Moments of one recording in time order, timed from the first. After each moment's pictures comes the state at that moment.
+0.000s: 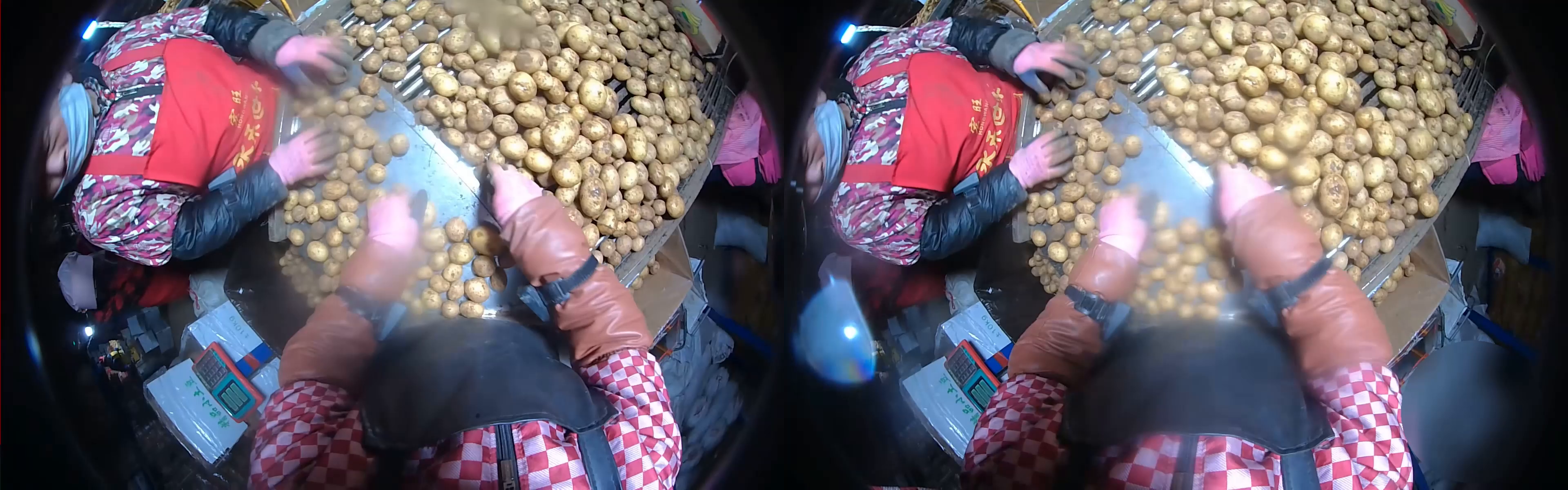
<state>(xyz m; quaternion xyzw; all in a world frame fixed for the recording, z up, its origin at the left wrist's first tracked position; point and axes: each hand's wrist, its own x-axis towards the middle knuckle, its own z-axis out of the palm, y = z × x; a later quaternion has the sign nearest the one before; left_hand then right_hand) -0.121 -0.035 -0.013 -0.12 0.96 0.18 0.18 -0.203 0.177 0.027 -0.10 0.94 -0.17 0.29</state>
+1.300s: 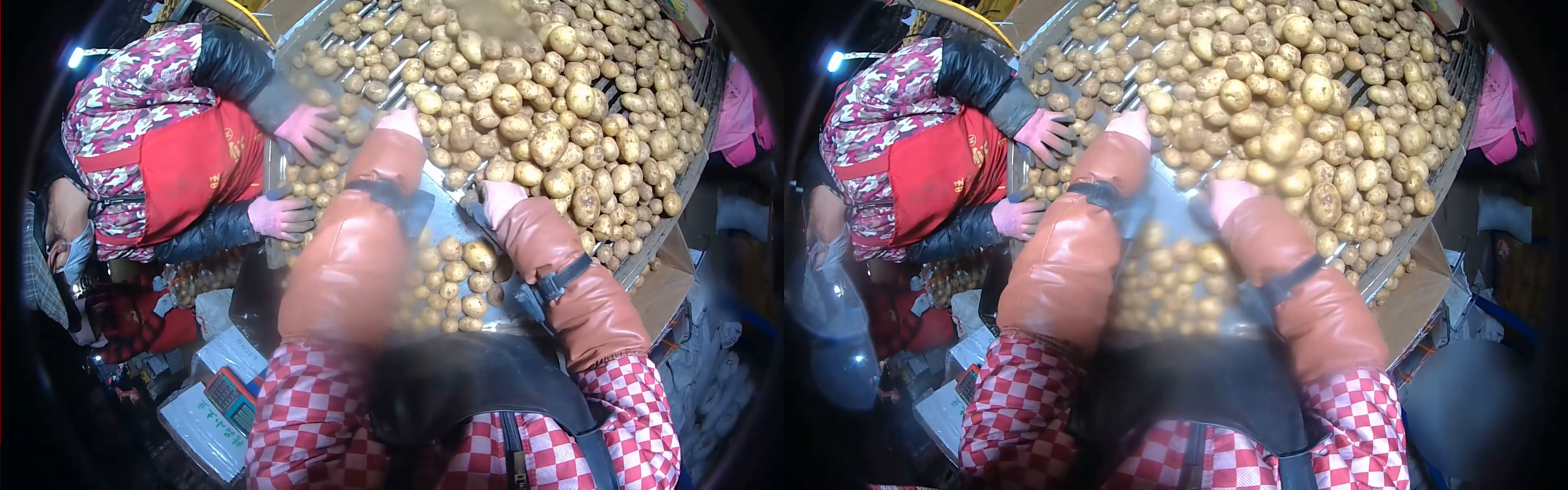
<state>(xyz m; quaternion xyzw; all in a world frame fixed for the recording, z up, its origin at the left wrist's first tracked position) -0.323 -0.026 -0.035 -0.09 0.97 0.07 0.20 -0.232 0.178 0.019 -0.04 0.88 -0.22 0.43</state>
